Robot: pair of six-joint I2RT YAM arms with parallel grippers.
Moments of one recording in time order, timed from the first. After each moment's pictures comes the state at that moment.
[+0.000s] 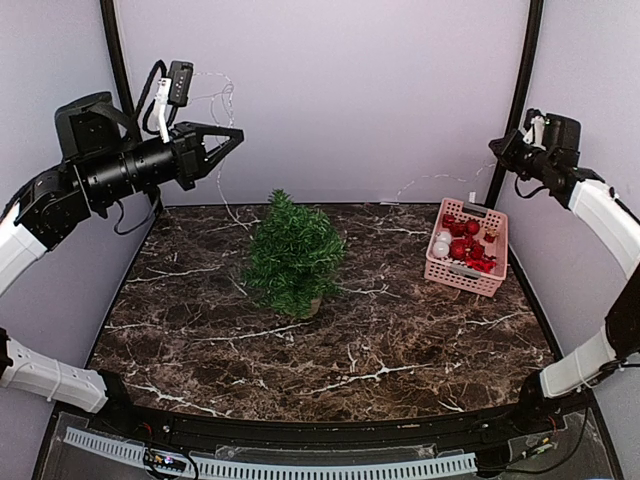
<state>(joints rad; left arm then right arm) -0.82 1.12 1.43 -0.33 0.11 -0.12 -0.02 1.40 1.35 -0.14 -0.27 0.60</state>
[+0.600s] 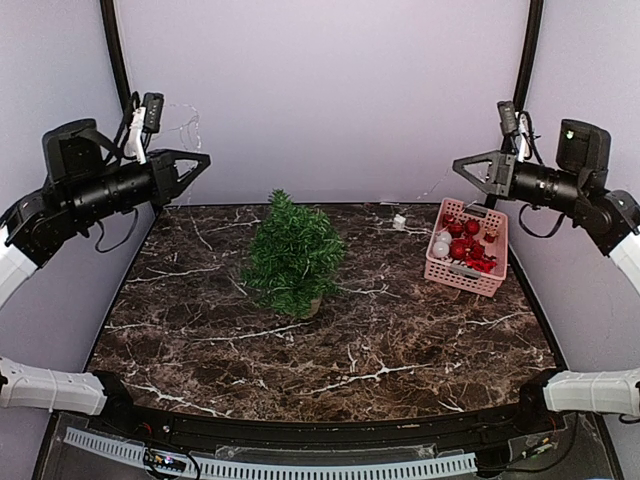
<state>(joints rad) -0.65 1.03 1.31 -0.39 0.12 -0.28 0.37 1.01 1.26 -0.43 -0.49 0.37</state>
